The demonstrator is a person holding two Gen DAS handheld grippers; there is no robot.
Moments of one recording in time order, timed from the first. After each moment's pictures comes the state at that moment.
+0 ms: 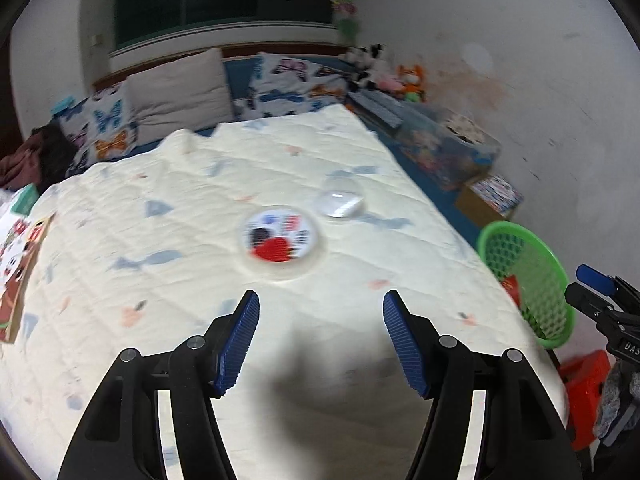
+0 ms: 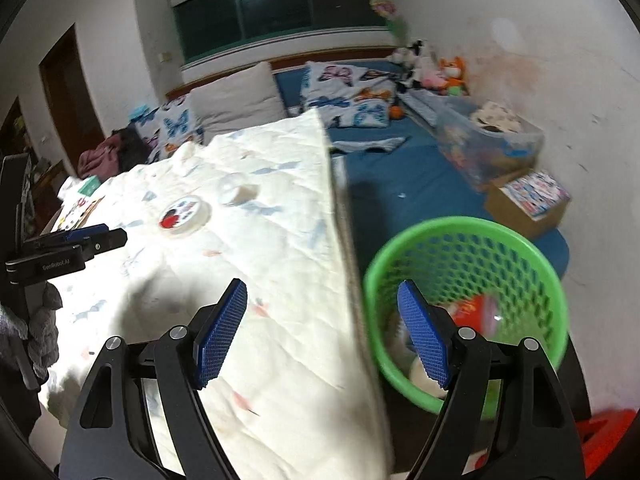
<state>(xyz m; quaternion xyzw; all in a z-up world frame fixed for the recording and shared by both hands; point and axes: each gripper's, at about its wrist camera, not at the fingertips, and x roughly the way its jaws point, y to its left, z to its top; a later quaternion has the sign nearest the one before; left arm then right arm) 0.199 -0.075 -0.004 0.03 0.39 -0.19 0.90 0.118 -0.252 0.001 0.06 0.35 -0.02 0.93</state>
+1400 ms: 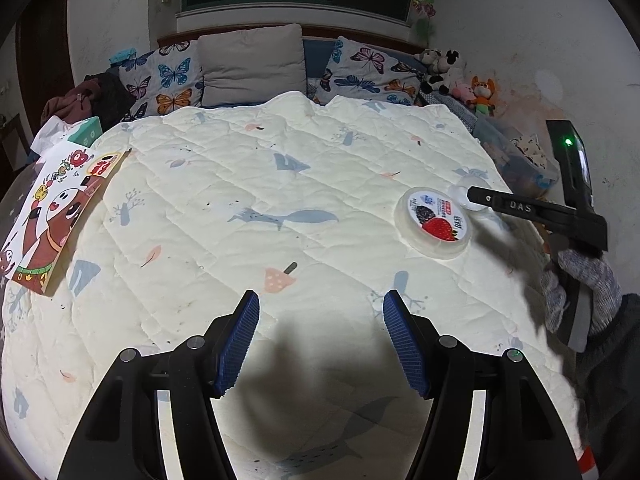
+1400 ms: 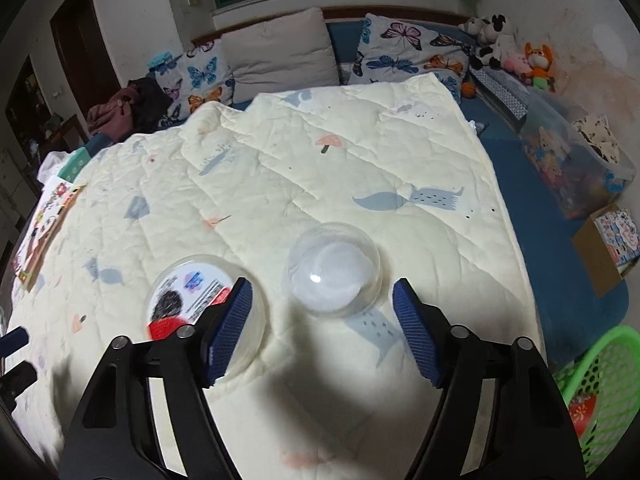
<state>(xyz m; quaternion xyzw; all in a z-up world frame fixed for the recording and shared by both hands) 0.223 0.051 -0.032 -0.02 0.43 -0.10 0.90 0.364 -0.156 -0.065 0.03 0.43 0.03 0.90</state>
